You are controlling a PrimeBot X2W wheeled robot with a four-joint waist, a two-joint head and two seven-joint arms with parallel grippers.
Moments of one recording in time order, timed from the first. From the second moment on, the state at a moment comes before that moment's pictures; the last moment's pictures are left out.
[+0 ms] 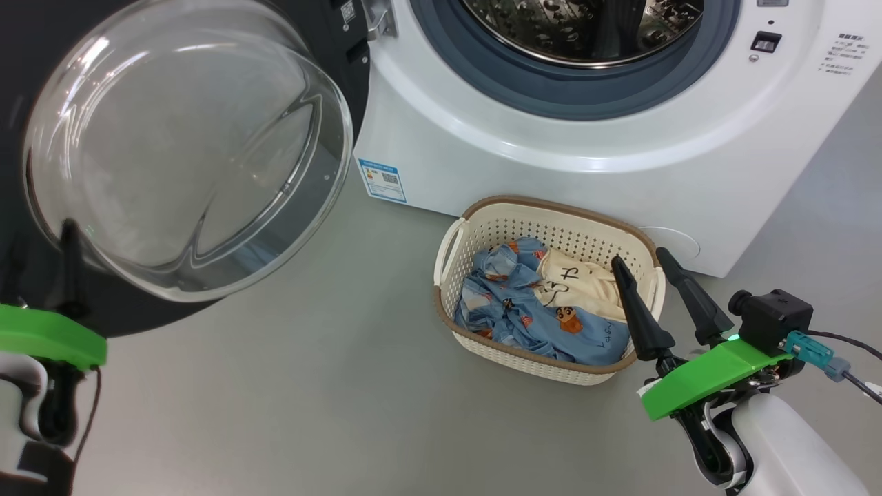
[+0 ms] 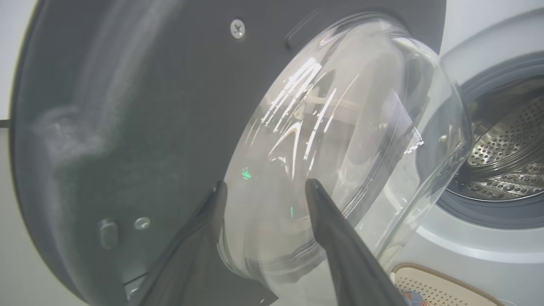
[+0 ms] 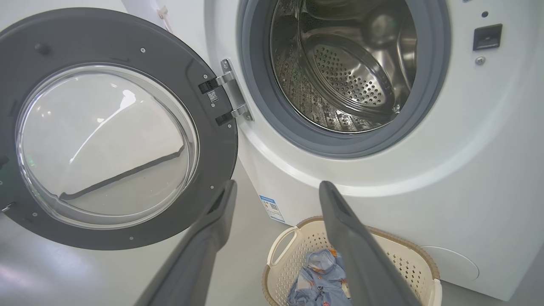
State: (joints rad) left arm -0.65 0.42 -0.19 0.85 -0.71 -0.12 -0.25; right arm -0.31 -0.20 0.32 0.36 0.56 0.13 -0.25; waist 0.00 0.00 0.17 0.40
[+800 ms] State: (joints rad) left arm -0.35 0.39 -0.21 0.31 -0.68 0.05 -0.23; right arm -0.31 -0.19 0.32 0.34 0.56 0.13 -0.25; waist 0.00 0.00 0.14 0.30
